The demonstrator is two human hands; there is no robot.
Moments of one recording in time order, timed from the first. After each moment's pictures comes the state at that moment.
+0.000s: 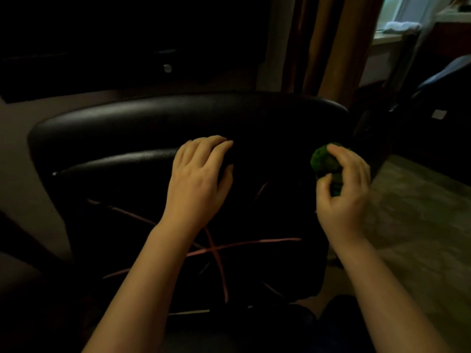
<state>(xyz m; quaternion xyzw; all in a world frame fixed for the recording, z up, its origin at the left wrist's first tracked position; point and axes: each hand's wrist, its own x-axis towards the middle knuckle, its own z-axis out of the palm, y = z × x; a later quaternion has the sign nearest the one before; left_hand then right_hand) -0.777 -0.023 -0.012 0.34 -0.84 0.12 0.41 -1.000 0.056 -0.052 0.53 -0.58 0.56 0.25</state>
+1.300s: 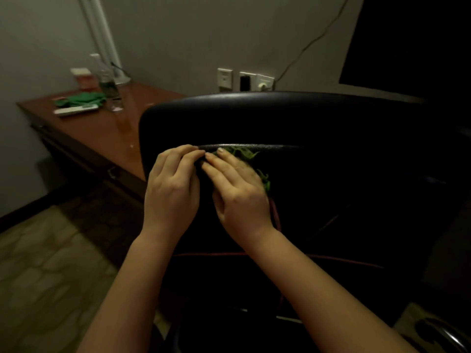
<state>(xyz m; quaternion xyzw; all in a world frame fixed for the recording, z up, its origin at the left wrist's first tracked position) -0.520 0.161 -0.030 0.77 -0.44 0.33 0.33 -0.607 0.056 -0.045 0.87 -0.04 0.49 -0.08</state>
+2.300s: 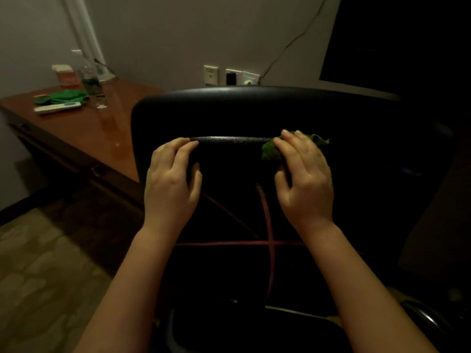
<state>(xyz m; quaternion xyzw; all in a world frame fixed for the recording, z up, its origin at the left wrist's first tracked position) -0.540 0.146 -0.033 0.78 -0.43 0.29 0.36 -0.694 -0.015 -0.033 0.84 -0.16 0.52 -0.02</state>
